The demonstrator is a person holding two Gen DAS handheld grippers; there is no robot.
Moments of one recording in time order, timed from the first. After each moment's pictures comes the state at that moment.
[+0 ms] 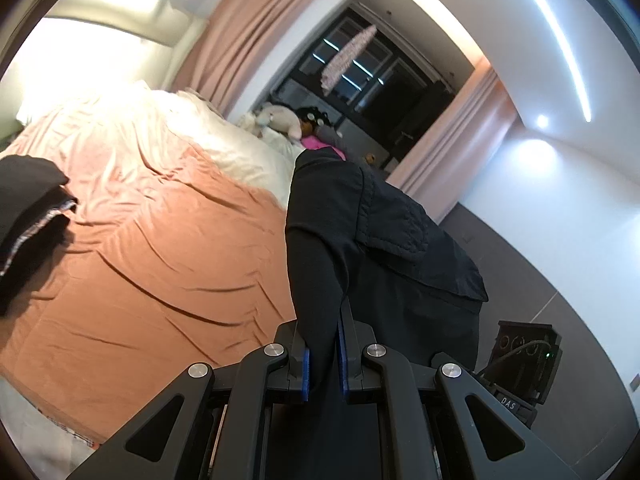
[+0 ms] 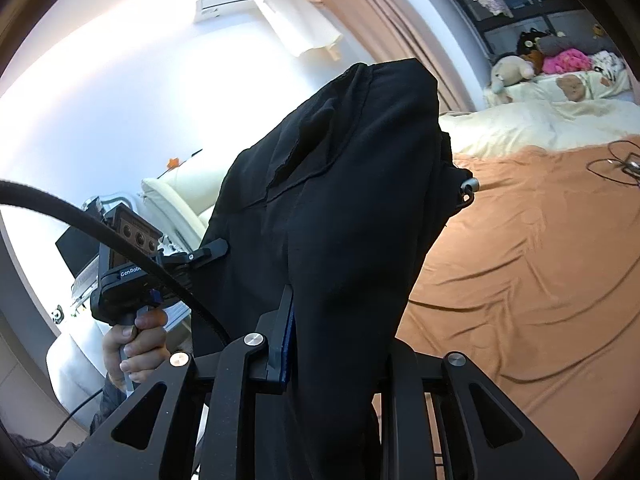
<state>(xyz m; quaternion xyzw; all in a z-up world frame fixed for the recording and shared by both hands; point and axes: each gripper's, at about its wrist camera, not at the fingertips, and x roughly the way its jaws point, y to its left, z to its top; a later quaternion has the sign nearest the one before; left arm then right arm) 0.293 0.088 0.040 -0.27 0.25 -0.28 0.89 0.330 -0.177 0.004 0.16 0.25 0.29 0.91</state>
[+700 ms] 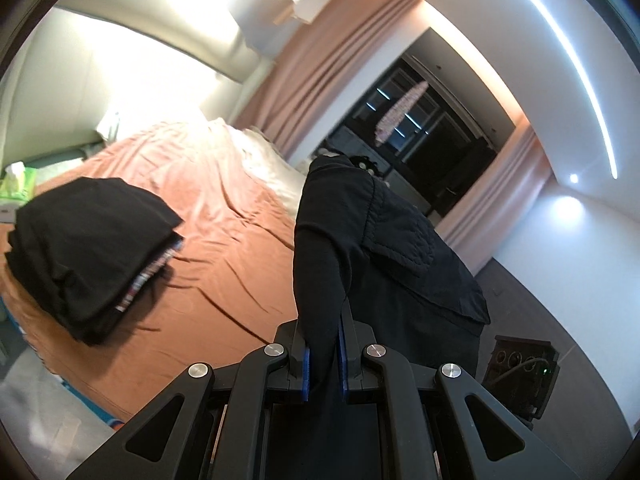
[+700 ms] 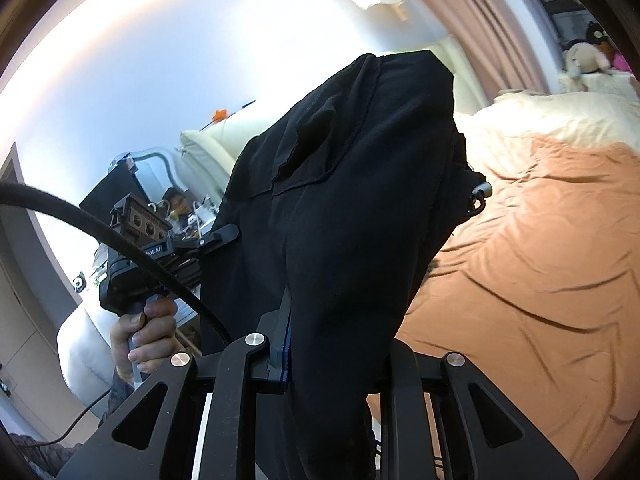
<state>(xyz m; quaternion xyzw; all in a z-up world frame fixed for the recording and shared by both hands) 0.284 0.265 0.030 -0.31 0.21 -0.19 0.91 0.445 -0.037 -0.015 0.12 0.28 0.39 0.87</state>
